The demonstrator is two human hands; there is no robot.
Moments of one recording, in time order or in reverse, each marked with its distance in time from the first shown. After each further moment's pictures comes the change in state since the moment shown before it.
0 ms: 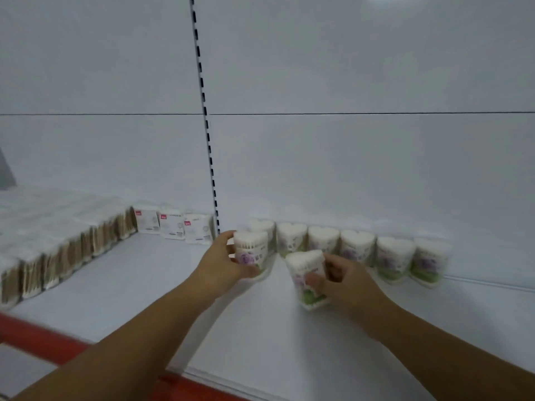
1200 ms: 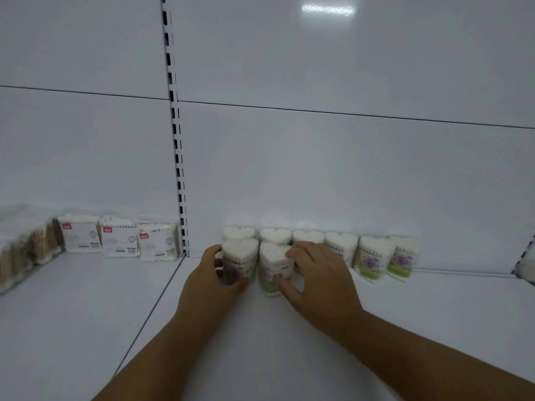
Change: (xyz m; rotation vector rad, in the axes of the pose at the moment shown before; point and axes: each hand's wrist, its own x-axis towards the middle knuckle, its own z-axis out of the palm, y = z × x) left_hand 0.039 -0.048 0.005 0.129 -0.015 0.160; right_hand 0.043 0.021 0.039 -1.217 0.537 -0.605
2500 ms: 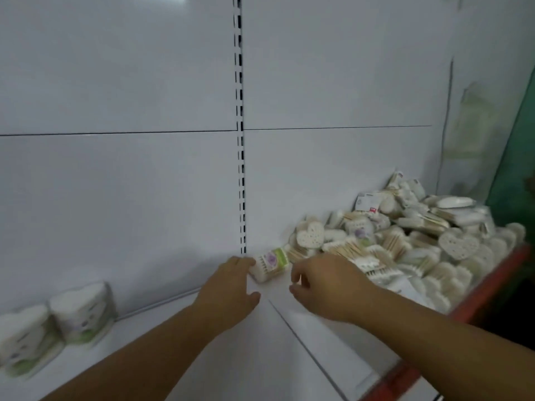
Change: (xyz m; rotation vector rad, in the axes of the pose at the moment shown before) left_hand -0.044 0.237 0.445 0.496 -0.611 0.638; right_hand -0.136 0.346 -0.290 -0.272 -0.559 0.558
